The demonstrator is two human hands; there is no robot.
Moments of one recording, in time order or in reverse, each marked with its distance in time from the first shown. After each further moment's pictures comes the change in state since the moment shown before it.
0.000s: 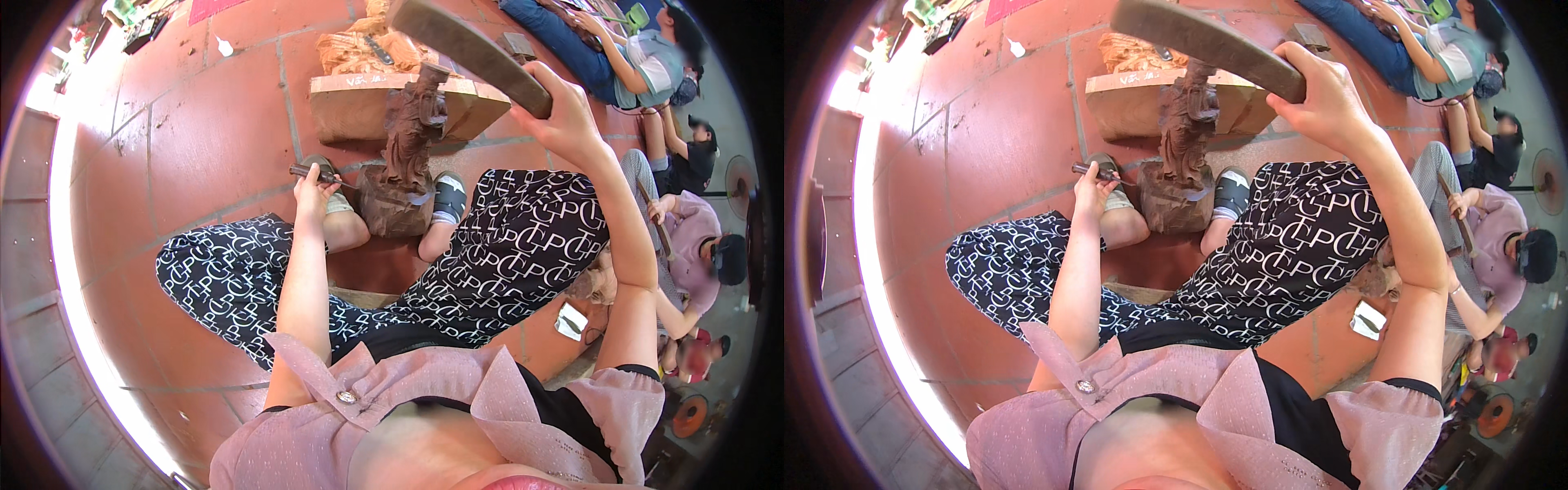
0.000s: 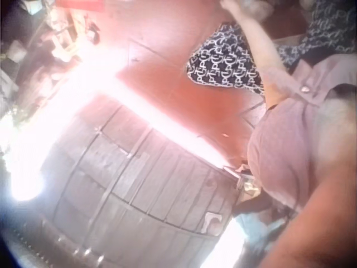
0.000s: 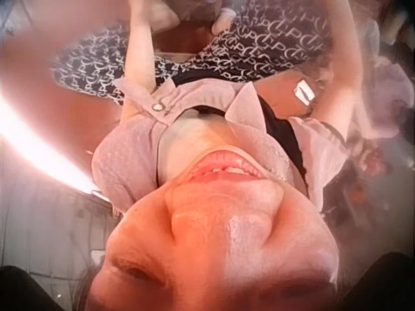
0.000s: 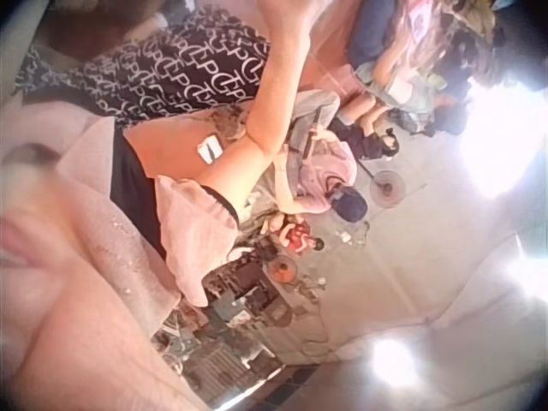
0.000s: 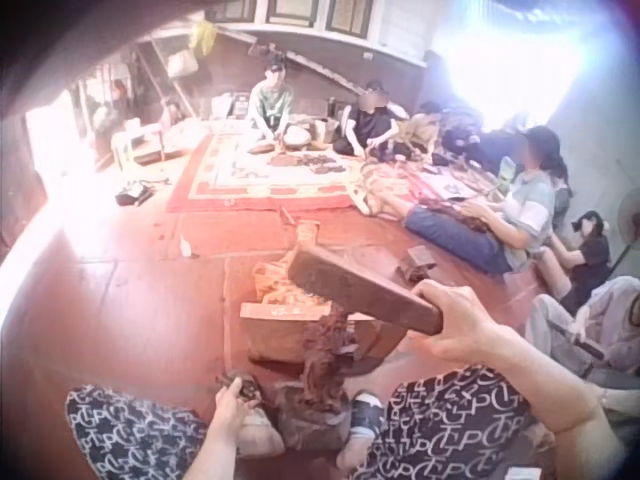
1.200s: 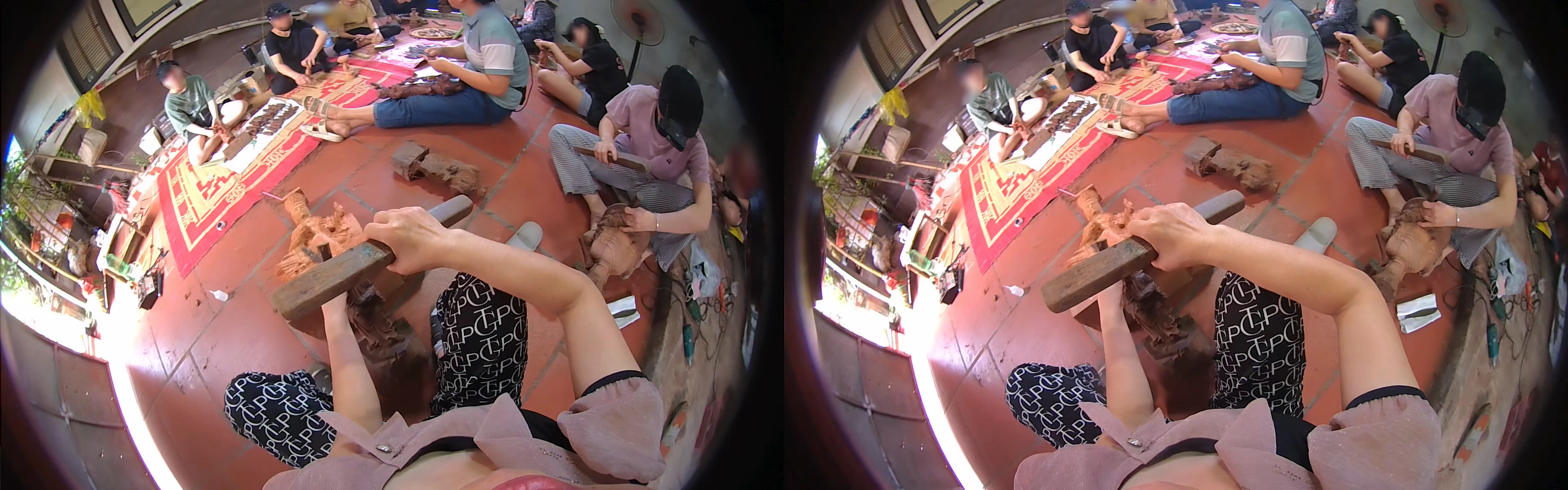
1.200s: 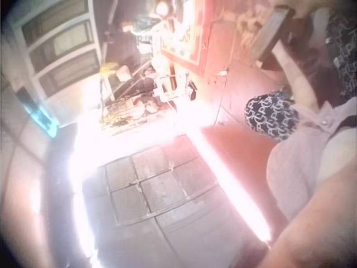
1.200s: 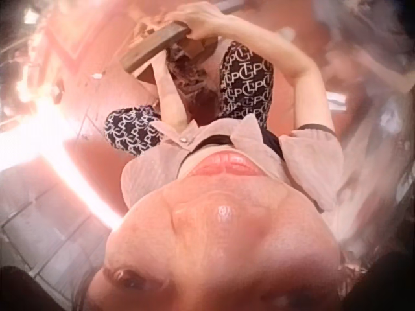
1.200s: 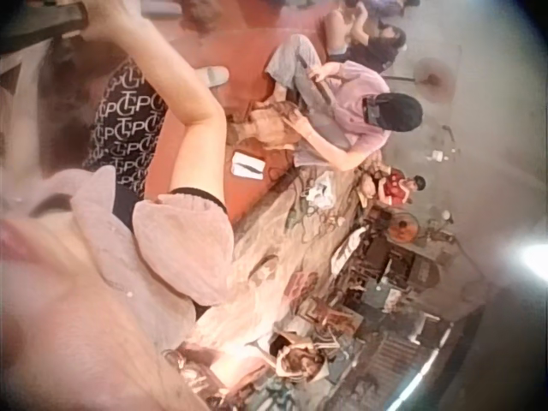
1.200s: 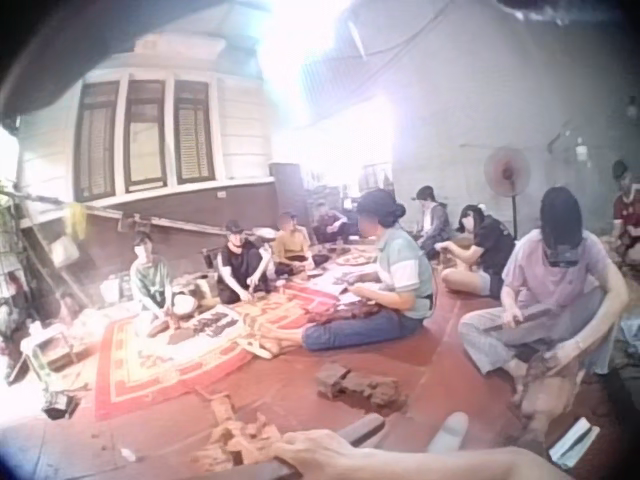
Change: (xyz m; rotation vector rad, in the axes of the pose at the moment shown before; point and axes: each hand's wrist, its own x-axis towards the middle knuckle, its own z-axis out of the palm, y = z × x) left_hand -0.005 0.043 0.244 0.660 -0.526 0.687; right_hand 0.004 0.013 -0.016 -0.027 0.214 -0.139
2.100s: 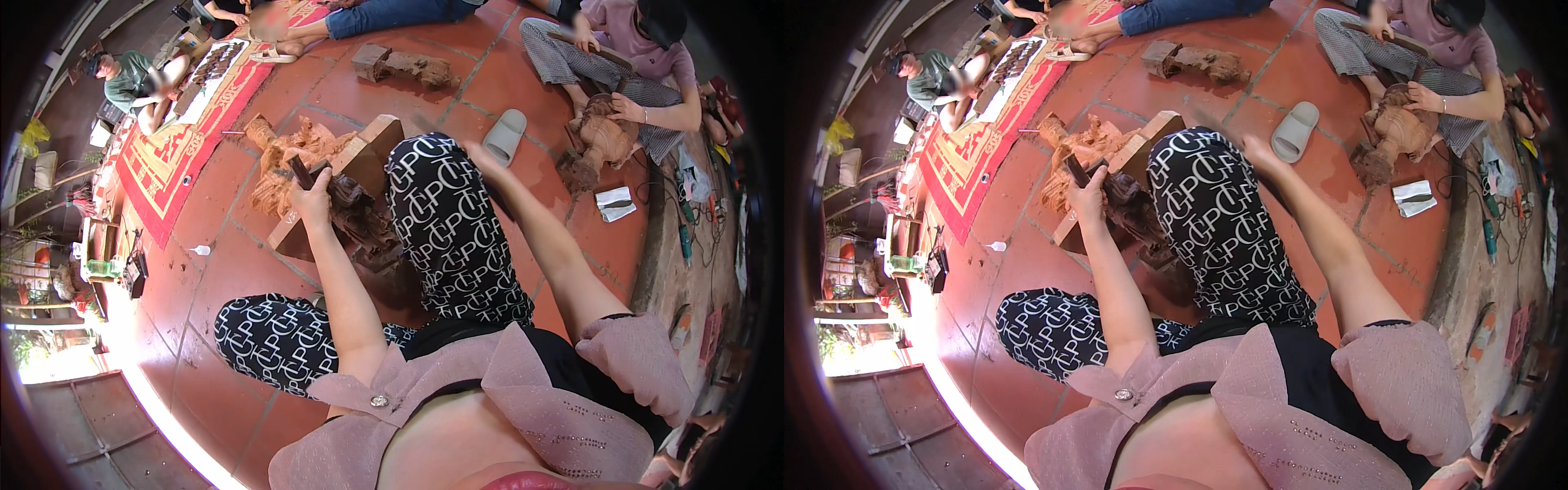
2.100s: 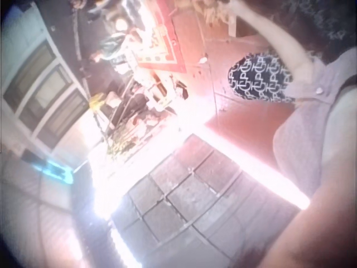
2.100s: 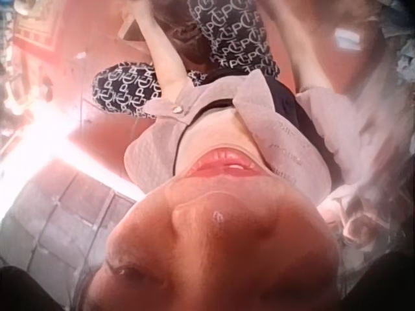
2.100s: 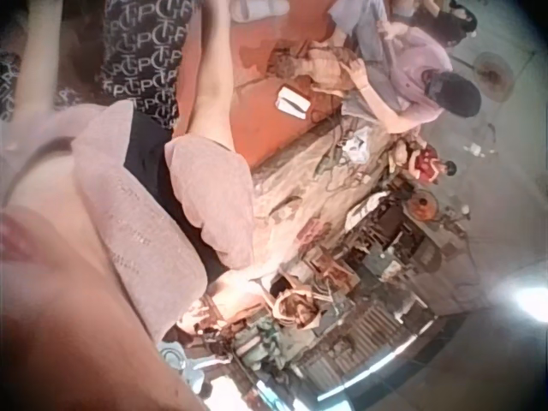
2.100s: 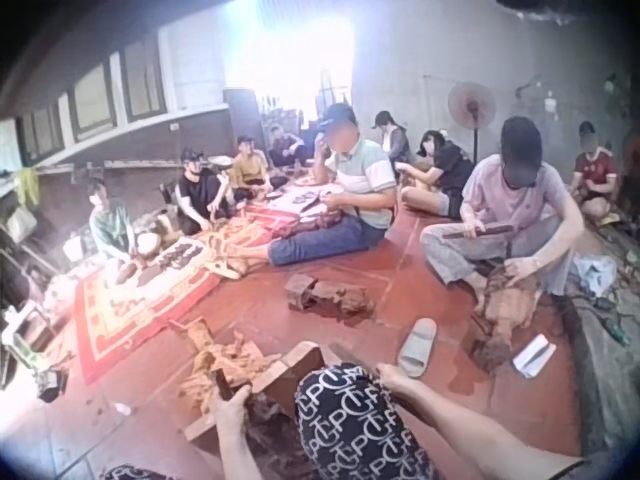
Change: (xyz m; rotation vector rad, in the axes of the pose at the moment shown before) left_hand -0.002 0.009 0.019 0.066 -0.109 -0.141; right_hand -0.227 0.142 0.144 0.358 0.100 1.168
